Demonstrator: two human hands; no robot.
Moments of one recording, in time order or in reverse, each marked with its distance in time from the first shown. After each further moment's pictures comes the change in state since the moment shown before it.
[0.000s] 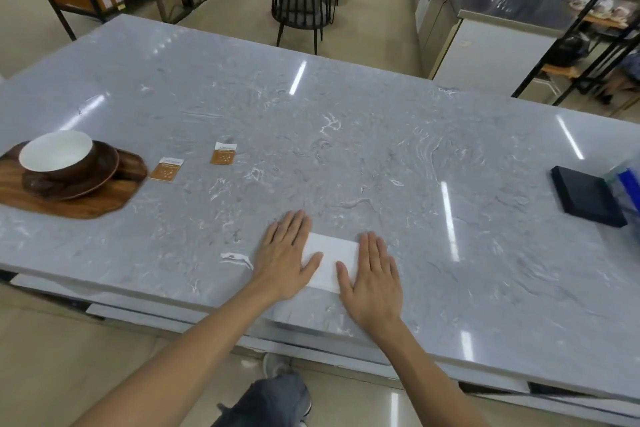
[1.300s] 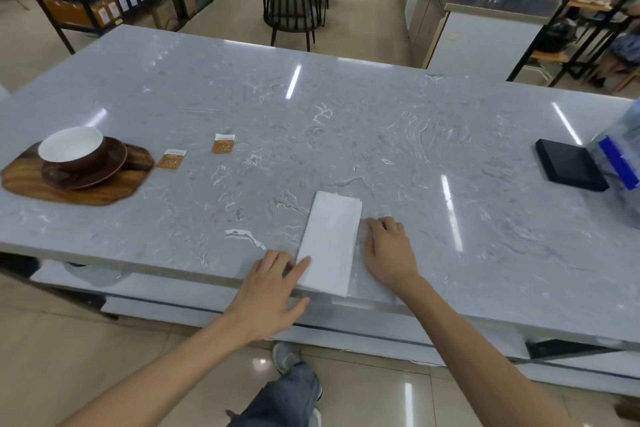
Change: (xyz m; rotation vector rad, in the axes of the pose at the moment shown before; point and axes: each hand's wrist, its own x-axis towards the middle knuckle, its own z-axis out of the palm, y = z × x) left_hand -0.121 0.010 -0.023 0.028 -0.029 0.258; right_hand 0.000 0.037 -0.034 0.100 0.033 -0.128
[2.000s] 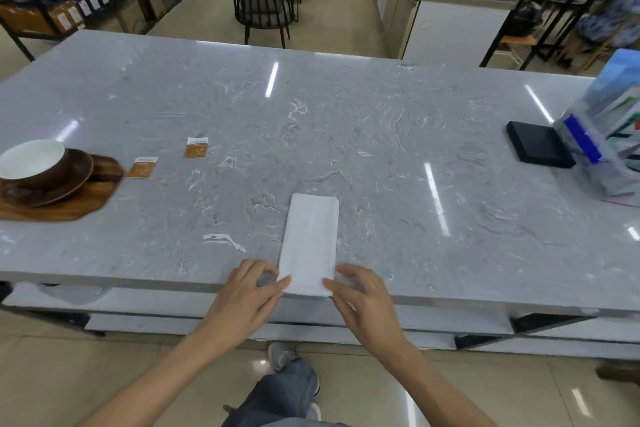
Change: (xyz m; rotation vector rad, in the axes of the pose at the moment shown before) left_hand -0.014 -0.006 0.007 -0.200 0.206 0.131; right_hand -0.109 -0.009 0.023 0.218 0.212 -0.301
